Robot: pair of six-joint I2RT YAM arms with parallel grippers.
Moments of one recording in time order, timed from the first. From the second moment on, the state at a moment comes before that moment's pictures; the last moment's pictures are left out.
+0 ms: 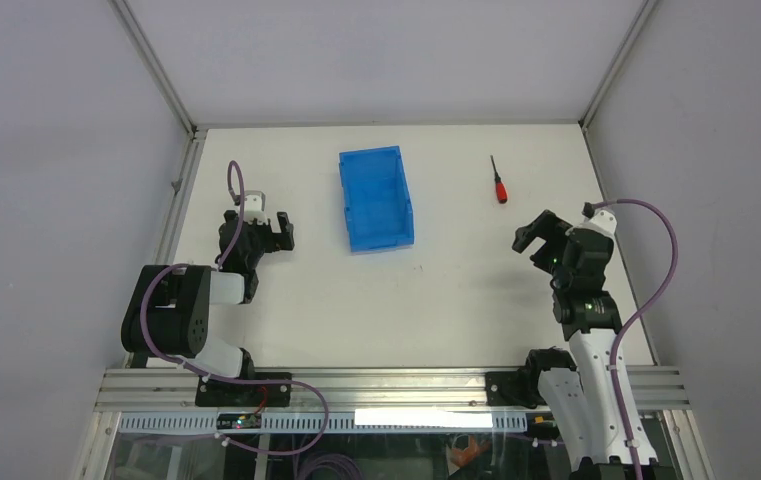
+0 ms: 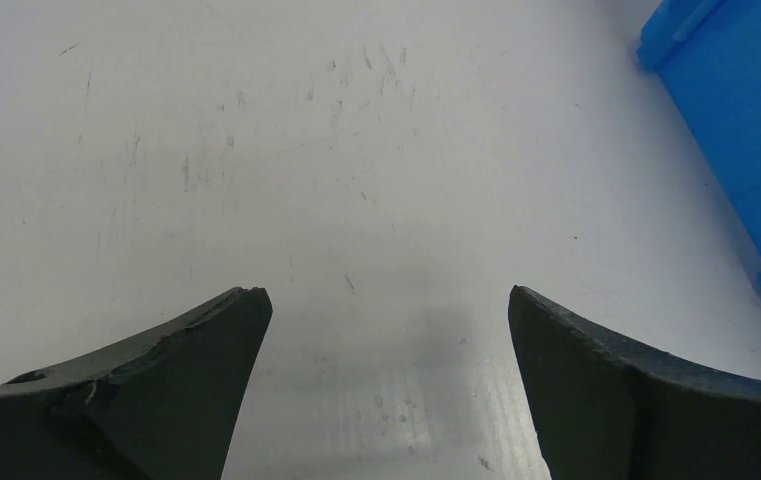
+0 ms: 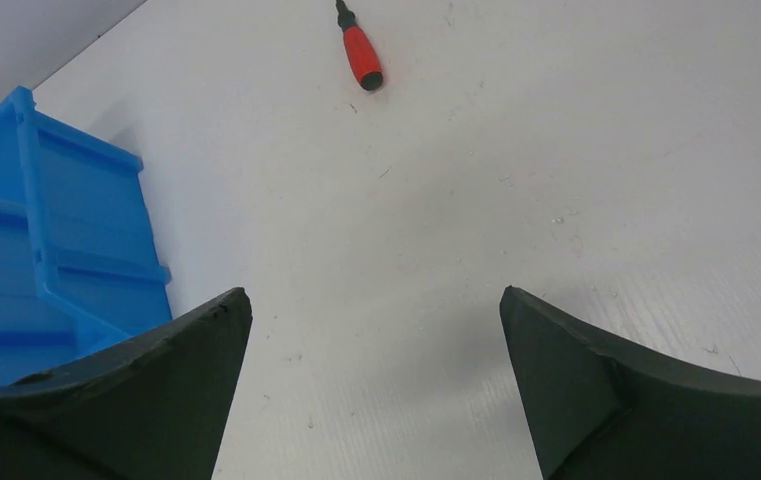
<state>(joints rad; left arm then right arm) -0.03 1.52 0.36 0.85 0.01 -0.05 -0.02 0.61 0.55 -0.37 0.06 0.46</state>
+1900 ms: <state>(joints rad) -0.03 1.52 0.36 0.85 0.01 -0.05 0.02 2.27 1.93 -0.86 0.02 0.11</state>
